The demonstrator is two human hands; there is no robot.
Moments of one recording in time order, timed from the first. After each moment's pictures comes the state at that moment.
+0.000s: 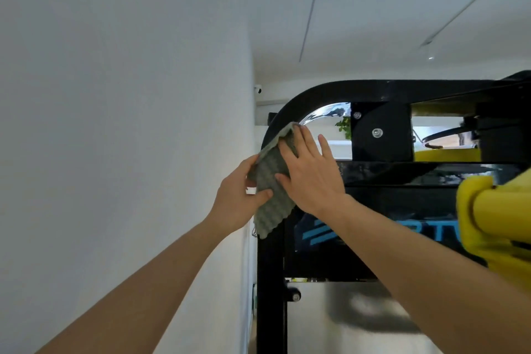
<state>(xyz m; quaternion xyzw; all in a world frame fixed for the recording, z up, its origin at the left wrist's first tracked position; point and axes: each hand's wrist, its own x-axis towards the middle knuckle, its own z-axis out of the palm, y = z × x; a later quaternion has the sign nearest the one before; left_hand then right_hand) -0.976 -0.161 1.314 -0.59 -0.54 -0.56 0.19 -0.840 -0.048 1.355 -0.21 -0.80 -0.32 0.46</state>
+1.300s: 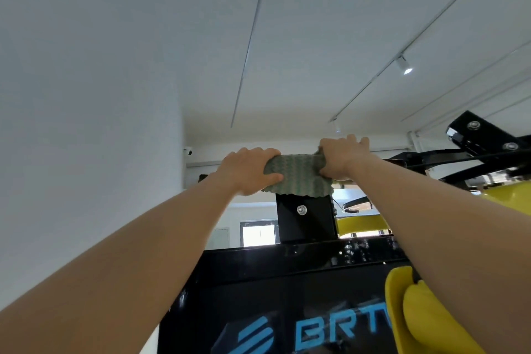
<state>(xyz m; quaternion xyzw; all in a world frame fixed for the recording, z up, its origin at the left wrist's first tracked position) -0.889 -0.037 1.528 -0.65 -0.59 -0.22 0.43 -0.680 0.048 1.535 -0.50 -0.74 -0.26 0.37</state>
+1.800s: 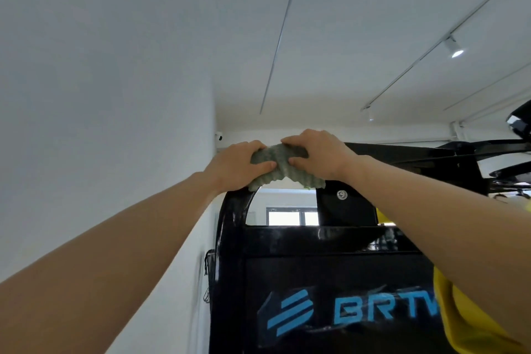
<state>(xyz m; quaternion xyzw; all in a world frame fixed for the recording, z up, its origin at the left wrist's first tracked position) -0.967 -0.100 1.495 -0.64 -0.59 -0.36 0.33 -0.767 -0.007 1.514 -0.22 -0.85 -0.23 0.41</state>
